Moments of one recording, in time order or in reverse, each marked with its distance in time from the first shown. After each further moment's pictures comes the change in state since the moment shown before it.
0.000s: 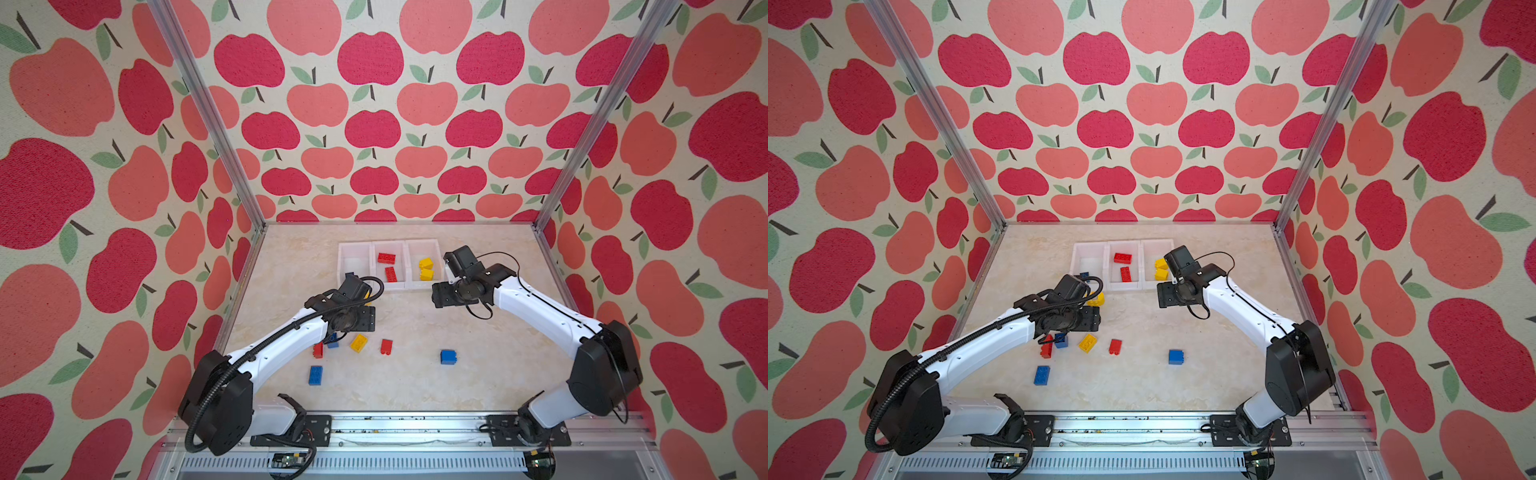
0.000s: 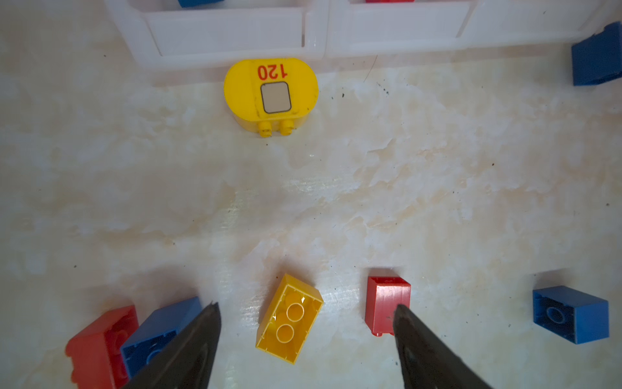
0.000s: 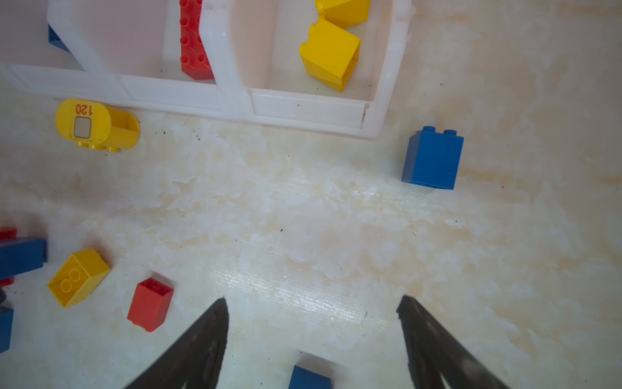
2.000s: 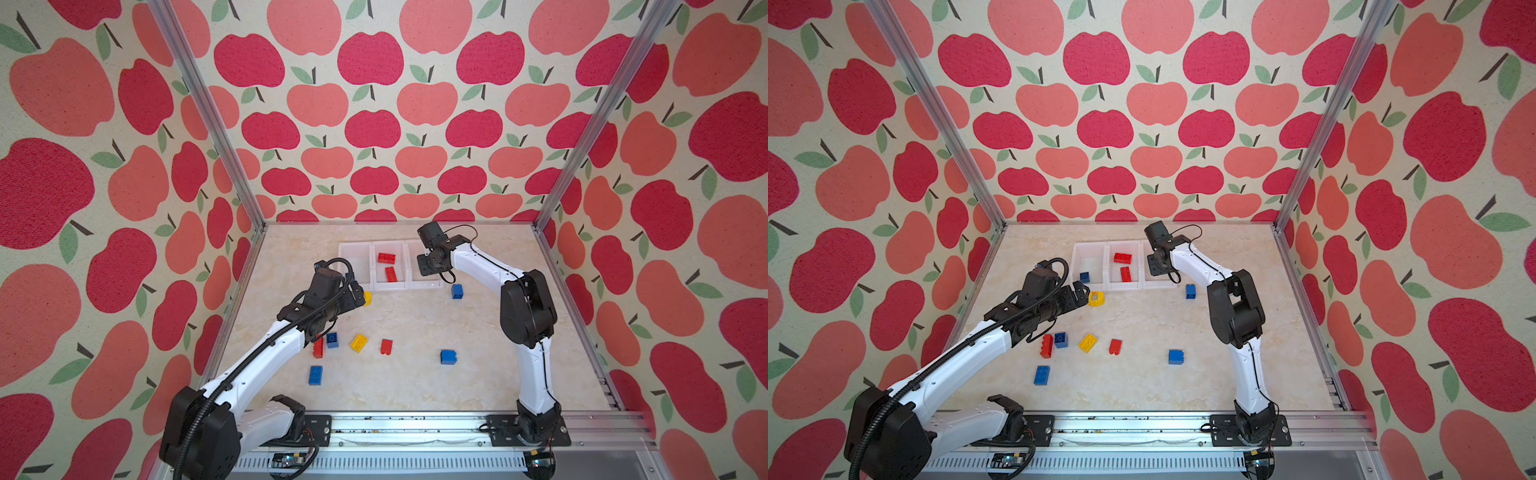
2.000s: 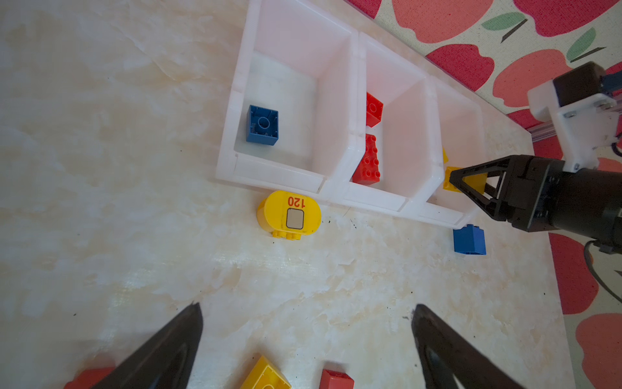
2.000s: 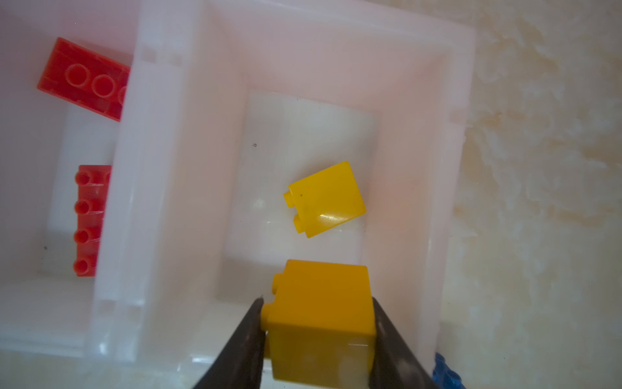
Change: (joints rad) left arm 0.189 -0.207 -0.114 0.288 0.018 -0.204; right arm -0.047 0.616 0.577 0.036 0.159 -0.156
